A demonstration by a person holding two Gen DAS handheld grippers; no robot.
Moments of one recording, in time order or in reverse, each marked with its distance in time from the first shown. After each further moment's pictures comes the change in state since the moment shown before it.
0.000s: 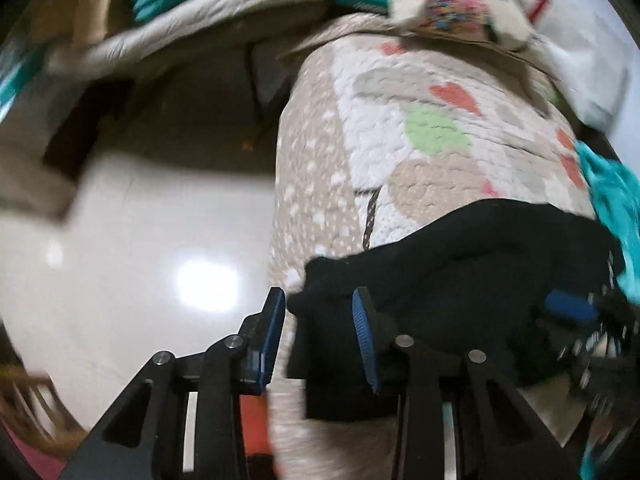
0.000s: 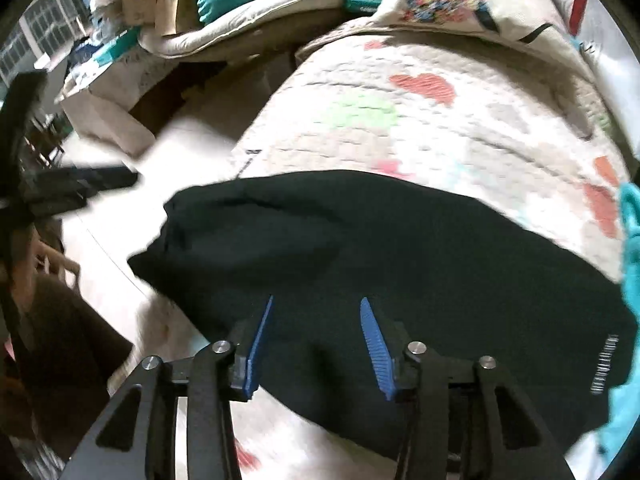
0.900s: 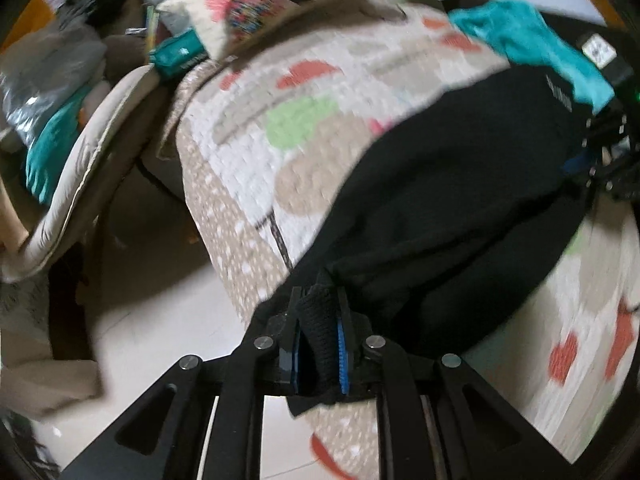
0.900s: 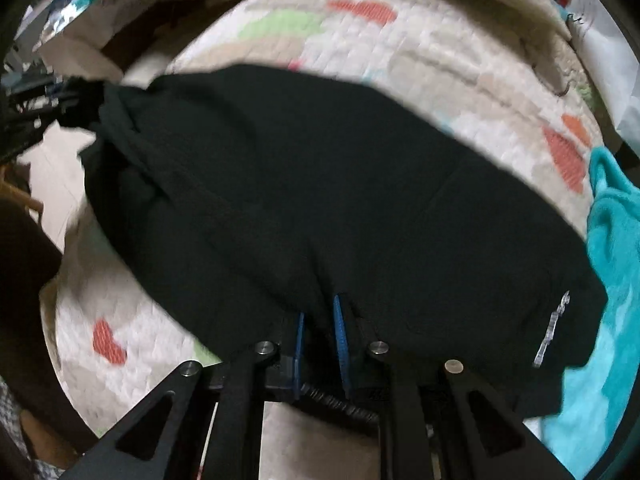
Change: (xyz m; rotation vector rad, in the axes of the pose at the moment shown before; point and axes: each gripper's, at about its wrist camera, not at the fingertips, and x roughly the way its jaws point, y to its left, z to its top) left arm -0.008 -0.071 -0.025 0.757 -0.072 0.010; right arm -0.008 -0.074 -0.054 -0.115 0.253 -0.153
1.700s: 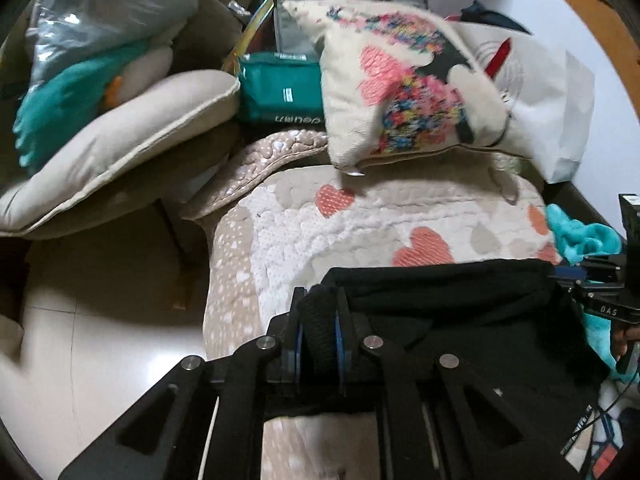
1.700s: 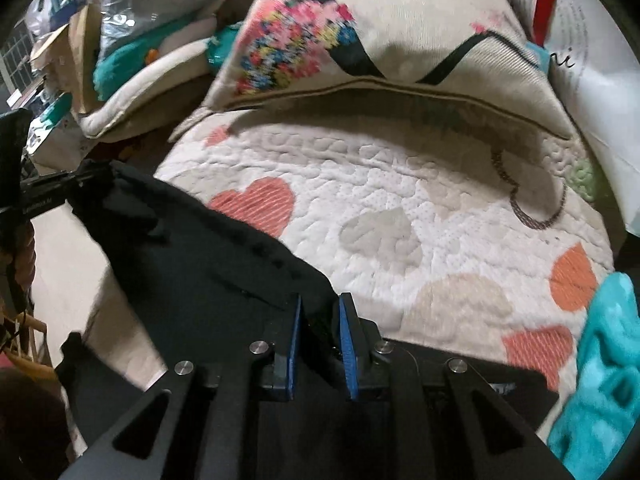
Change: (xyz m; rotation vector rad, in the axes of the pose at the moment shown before) left arm 0.059 0.165 0.139 -0.513 -0.239 -0.126; right arm -0.018 -0.127 0.179 0.158 -0.339 0.043
